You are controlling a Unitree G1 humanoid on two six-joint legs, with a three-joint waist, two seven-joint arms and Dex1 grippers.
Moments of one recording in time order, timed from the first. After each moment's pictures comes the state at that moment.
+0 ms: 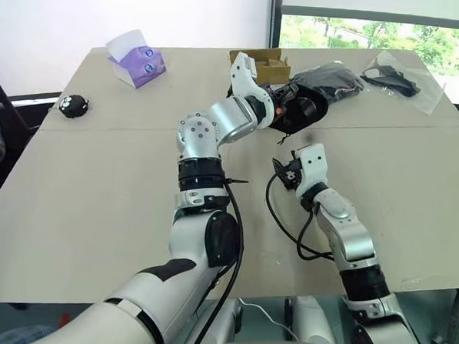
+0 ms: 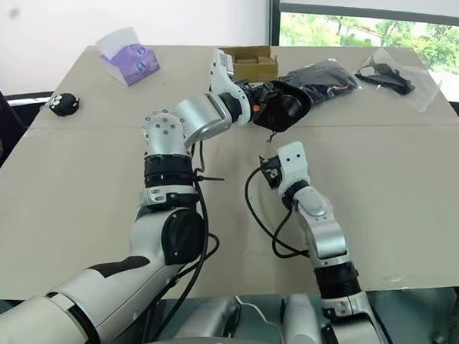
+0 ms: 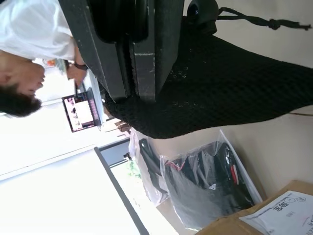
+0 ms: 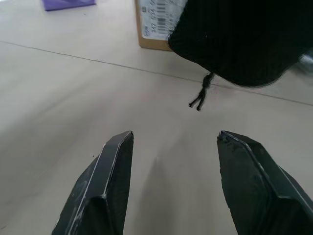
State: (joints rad) left arm -1.14 -0.14 0.58 0.36 -0.87 1.06 0.21; right arm -0.44 0.02 0.11 0.11 0.05 0.34 0.16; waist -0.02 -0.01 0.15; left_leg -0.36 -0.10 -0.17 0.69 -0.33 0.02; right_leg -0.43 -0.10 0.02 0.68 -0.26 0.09
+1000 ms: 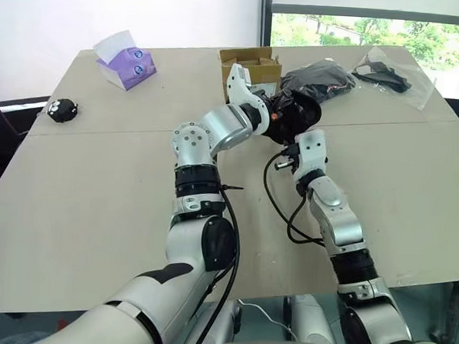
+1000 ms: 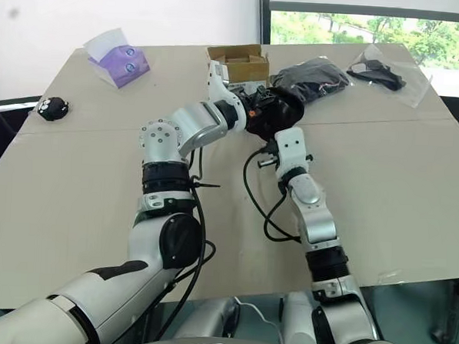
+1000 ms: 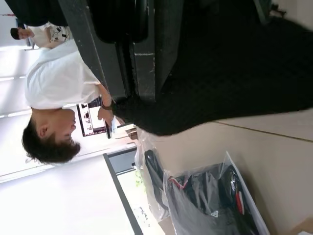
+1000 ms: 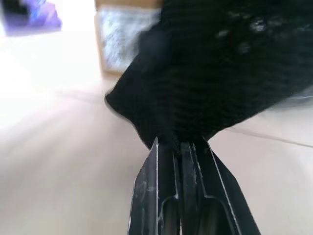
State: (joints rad) left arm -1.09 -0.12 0.57 0.39 -0.96 1.03 0.24; right arm -0.46 -0.08 0.16 0.07 -0.02 0.30 0.20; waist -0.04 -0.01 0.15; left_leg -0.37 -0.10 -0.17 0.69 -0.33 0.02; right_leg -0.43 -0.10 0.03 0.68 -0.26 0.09
